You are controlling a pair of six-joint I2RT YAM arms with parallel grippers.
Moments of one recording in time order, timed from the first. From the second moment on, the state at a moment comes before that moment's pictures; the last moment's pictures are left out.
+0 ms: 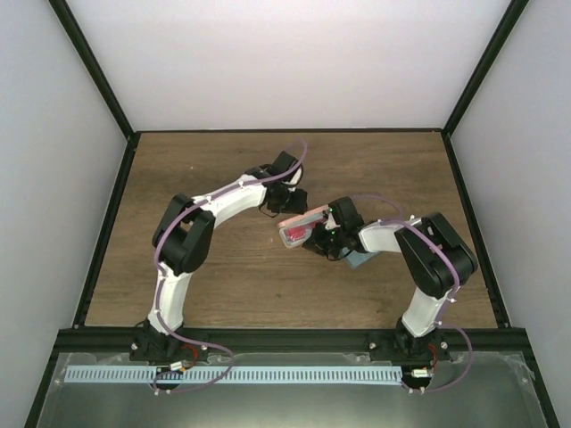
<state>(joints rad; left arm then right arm) -0.65 2.12 1.66 -0.62 0.17 -0.44 0.50 1.74 0.74 0.05 -0.52 0.92</state>
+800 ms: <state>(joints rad) -0.68 2.08 1.54 -0.51 0.14 -0.55 0.50 1.71 0.72 0.04 -0.48 0.93</state>
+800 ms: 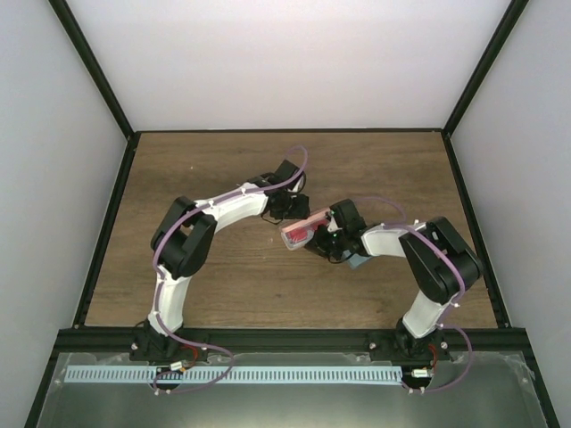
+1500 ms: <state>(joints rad) -0.72 2.11 1.56 -0.53 0.11 -0.61 0.47 1.68 0.68 0.06 -0.52 0.97</state>
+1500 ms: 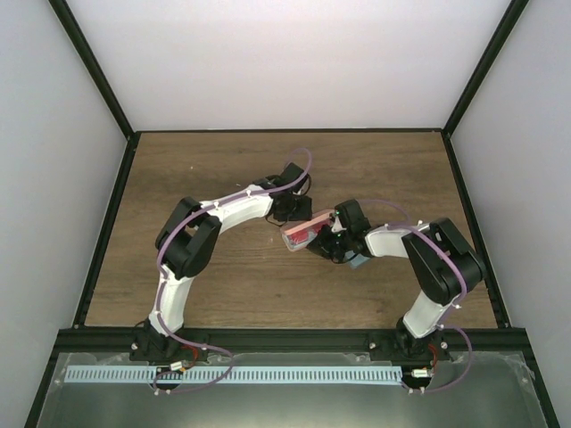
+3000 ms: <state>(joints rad) -0.72 2.04 1.65 -0.68 0.19 -0.55 0.23 1.02 0.70 -0.44 -0.16 0.90</state>
